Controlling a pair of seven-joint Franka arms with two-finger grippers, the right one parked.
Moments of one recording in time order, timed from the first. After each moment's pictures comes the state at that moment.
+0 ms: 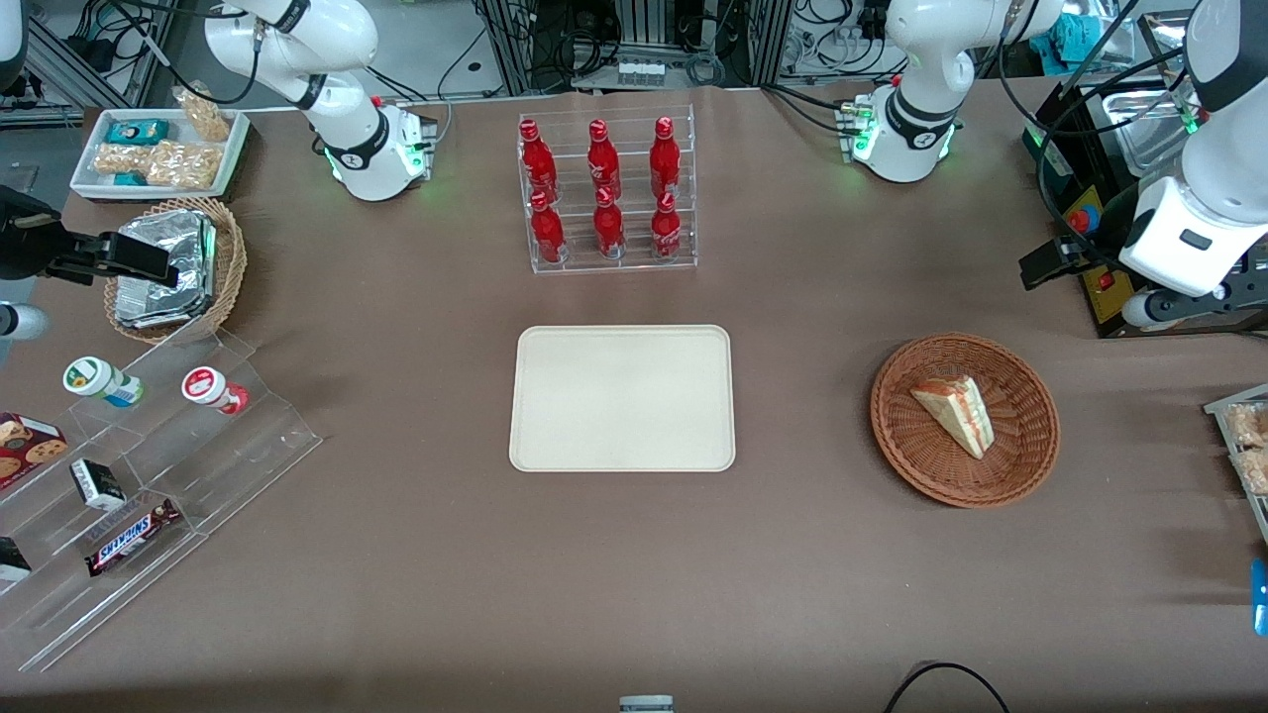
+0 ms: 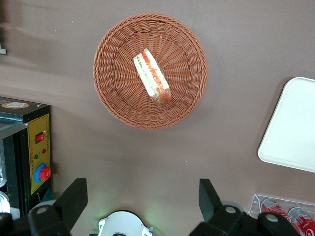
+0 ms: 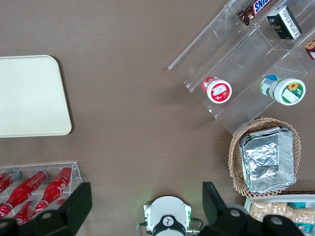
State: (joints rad) arm 0.10 -0.01 -0.19 -1.63 0.02 1.47 -0.30
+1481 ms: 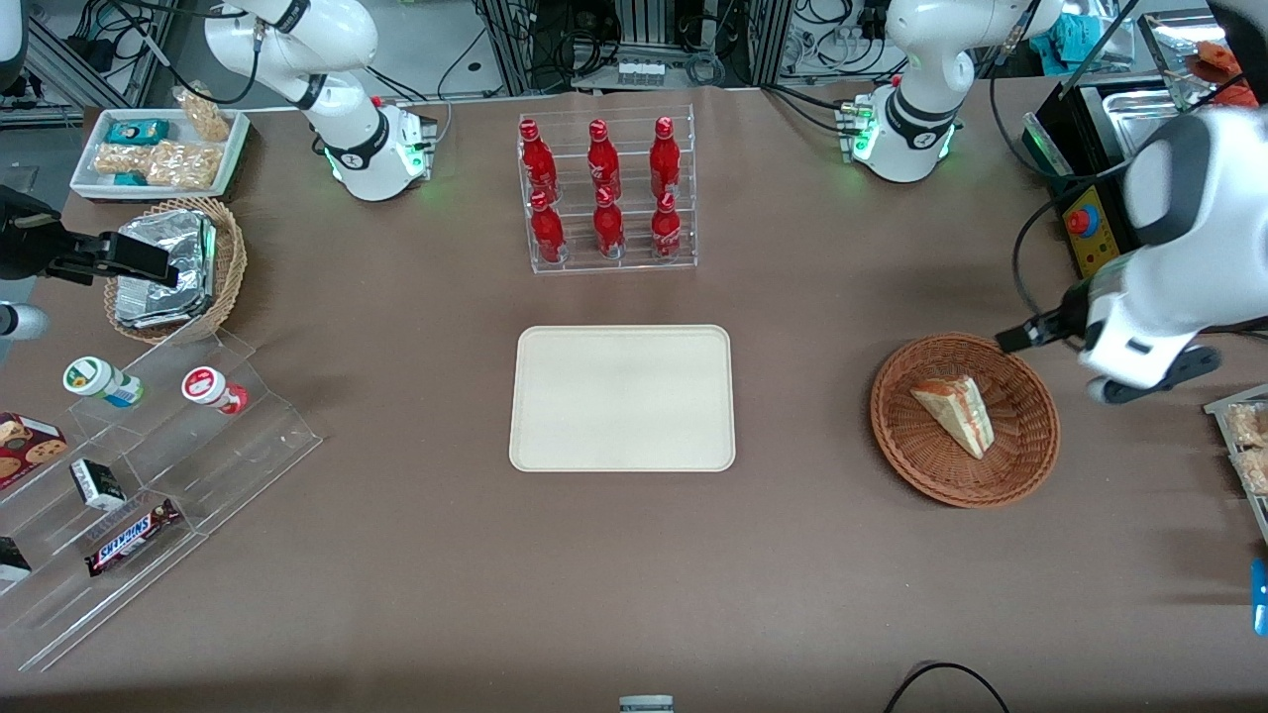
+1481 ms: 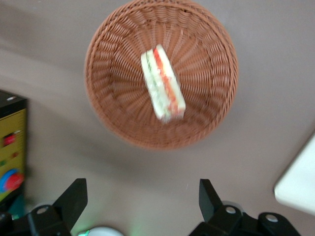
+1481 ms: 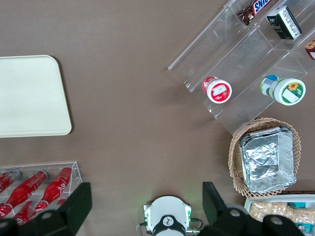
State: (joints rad) arm 0.10 0.10 -0.15 -1.88 0.02 1.78 -0.43
